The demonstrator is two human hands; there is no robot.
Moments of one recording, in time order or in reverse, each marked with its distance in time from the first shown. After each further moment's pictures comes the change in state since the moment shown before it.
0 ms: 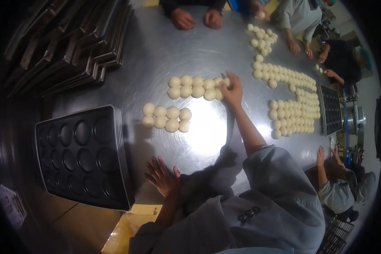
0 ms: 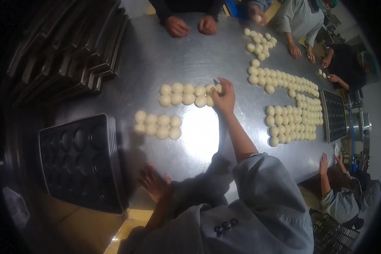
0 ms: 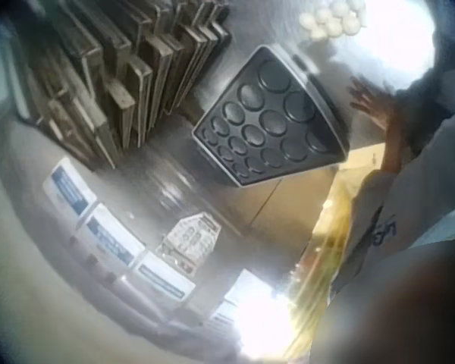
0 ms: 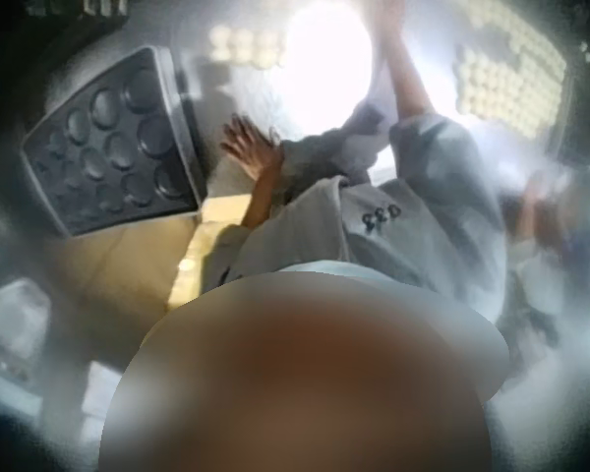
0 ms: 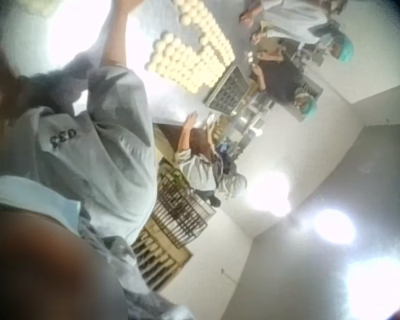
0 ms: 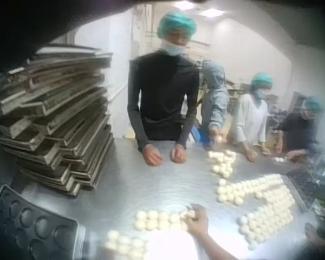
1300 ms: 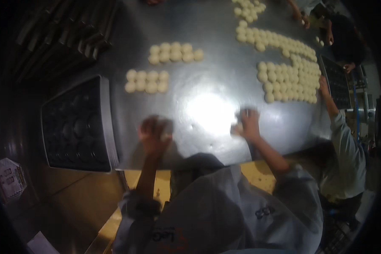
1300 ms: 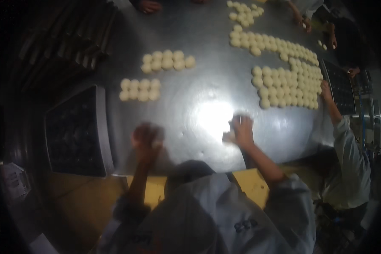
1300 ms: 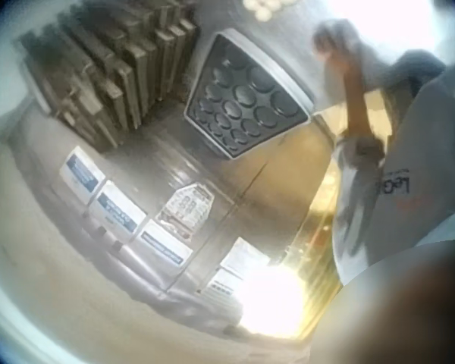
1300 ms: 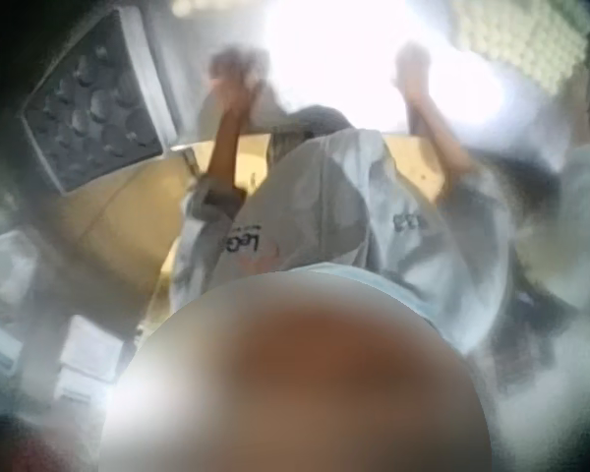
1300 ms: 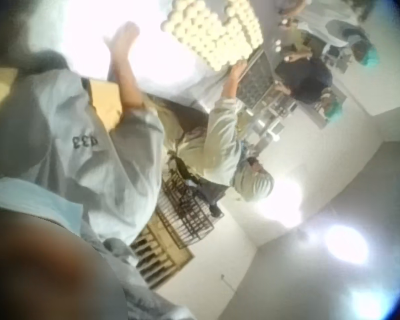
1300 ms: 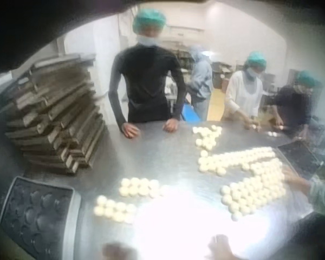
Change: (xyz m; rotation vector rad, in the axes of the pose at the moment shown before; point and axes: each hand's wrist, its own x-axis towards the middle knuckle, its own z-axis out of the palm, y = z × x) left_hand -0.002 0.025 -0.014 -0.264 0.360 0.591; right_hand -0.231 0.030 -0.221 -0.383 -0.396 -0.269
